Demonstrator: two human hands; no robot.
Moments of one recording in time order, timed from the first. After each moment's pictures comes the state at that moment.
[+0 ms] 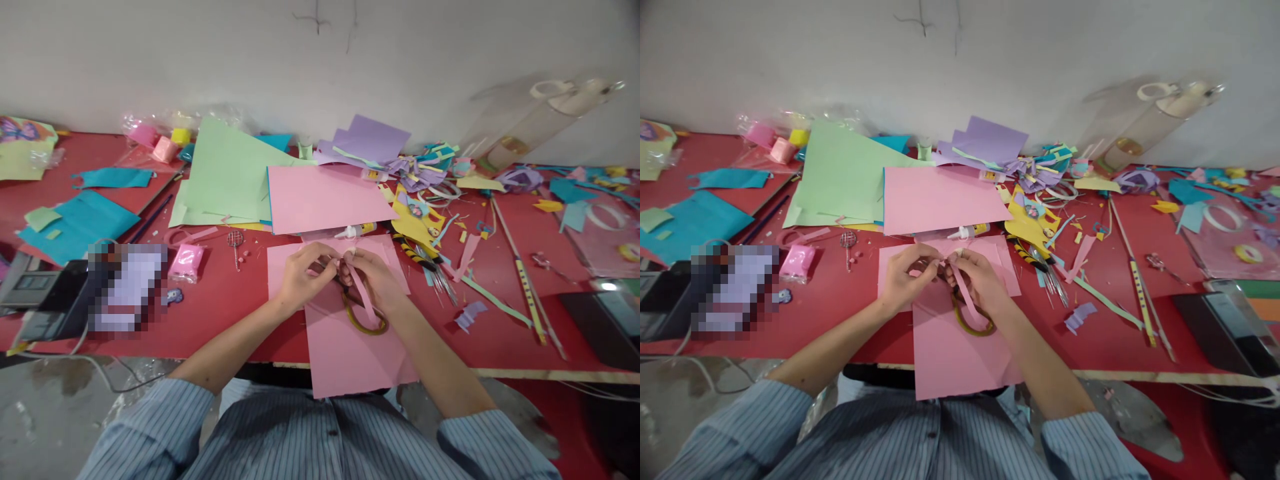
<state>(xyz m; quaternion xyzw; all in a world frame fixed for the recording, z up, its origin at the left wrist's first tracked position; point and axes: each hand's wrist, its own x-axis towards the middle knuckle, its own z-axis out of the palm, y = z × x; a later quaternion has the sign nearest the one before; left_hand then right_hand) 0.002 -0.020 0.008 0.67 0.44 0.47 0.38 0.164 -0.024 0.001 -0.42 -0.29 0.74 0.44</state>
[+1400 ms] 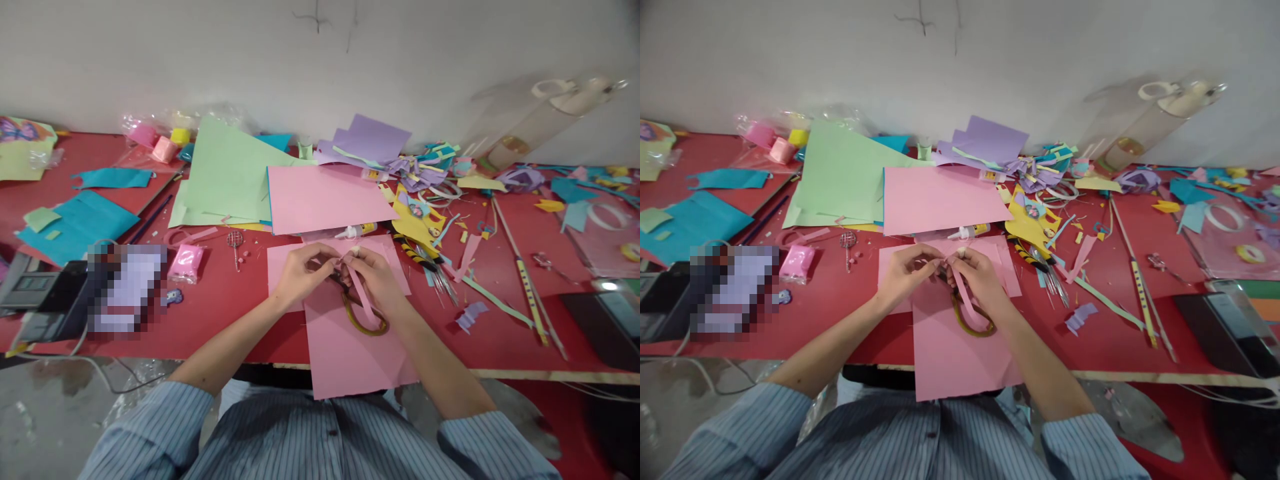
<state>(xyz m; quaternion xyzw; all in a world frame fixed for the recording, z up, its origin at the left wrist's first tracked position) -0.005 -0.011 0.009 0.59 0.42 0.42 0.55 0.165 -0.026 -0.005 -0.44 -0.34 0.69 0.46</state>
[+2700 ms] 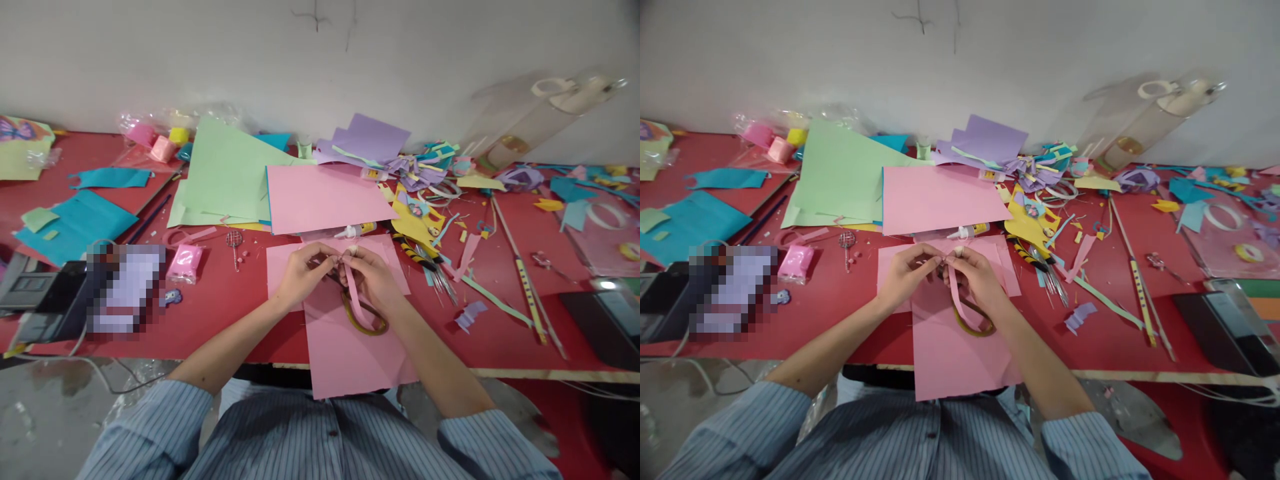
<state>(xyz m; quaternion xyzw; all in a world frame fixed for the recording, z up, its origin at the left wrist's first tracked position) -0.002 -0.010 0.004 0.61 0.42 0.42 0.53 0.163 -0.025 0.000 -0.41 -0.31 0.72 0.46</state>
